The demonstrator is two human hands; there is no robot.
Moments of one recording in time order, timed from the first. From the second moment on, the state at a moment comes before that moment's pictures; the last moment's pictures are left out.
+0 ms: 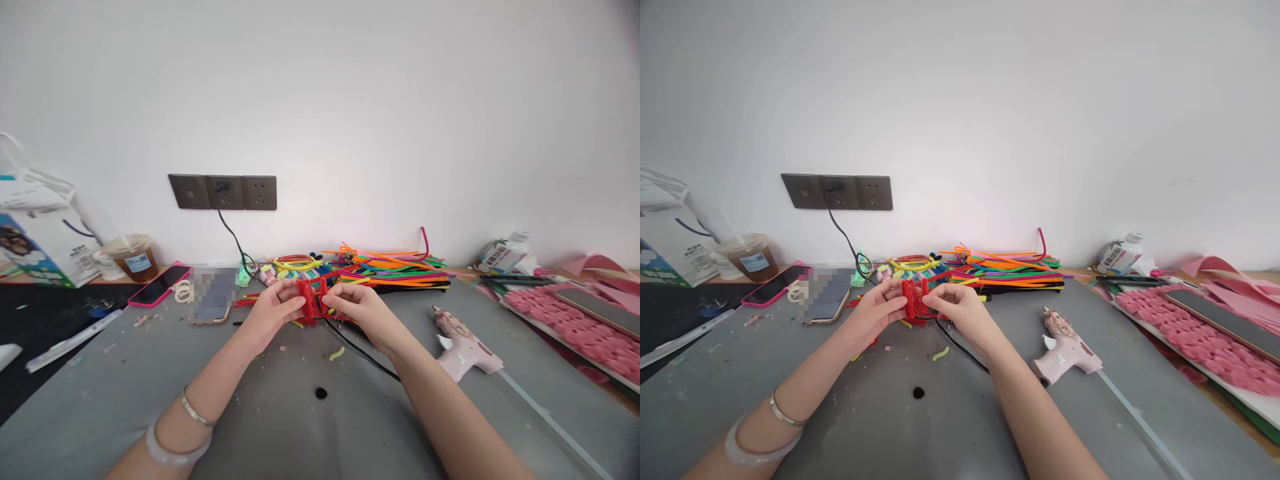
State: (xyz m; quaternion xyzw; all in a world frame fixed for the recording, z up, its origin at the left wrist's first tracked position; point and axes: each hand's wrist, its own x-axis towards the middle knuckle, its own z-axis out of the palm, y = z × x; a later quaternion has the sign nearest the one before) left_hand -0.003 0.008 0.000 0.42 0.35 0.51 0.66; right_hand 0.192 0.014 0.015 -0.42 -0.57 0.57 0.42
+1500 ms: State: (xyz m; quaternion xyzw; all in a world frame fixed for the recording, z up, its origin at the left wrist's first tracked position) left_hand 0.001 0.006 -0.002 0.41 0.33 0.52 0.67; right_hand 0.183 0.010 0.017 -0.39 -0.63 0.49 0.46
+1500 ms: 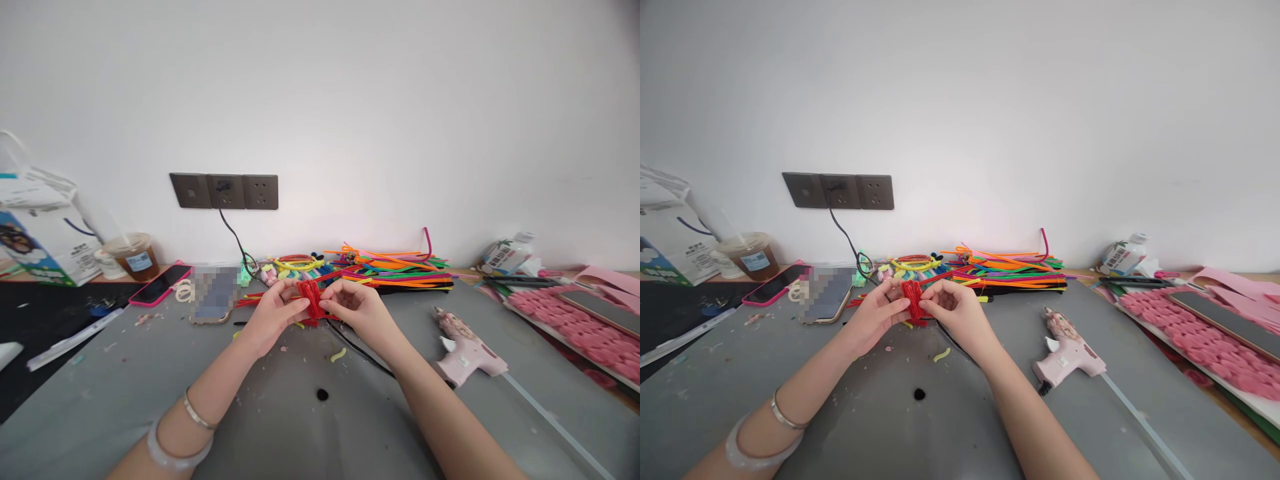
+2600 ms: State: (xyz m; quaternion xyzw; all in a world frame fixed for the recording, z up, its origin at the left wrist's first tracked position) left_hand -0.001 0.003 0.001 0.43 0.28 0.52 0.69; right_hand 0.183 0.008 0.016 -0.31 -0.71 0.36 0.52
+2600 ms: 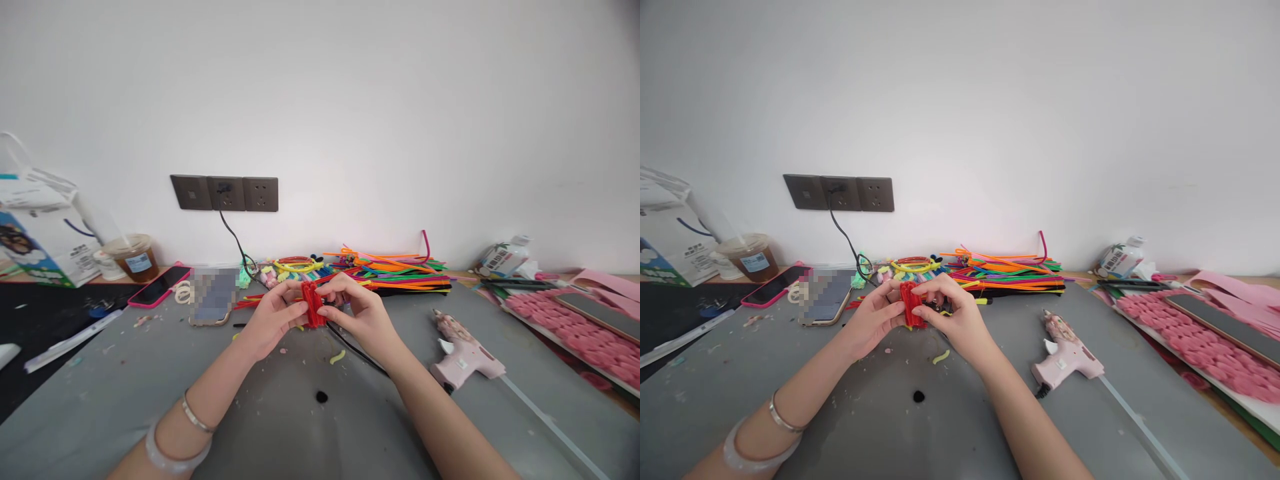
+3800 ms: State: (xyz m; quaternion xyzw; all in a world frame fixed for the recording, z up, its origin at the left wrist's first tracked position) left_hand -0.002 0.002 -0.001 0.44 0.29 0.54 0.66; right_hand 0.185 0.008 0.017 -0.26 -0.78 0.24 0.52
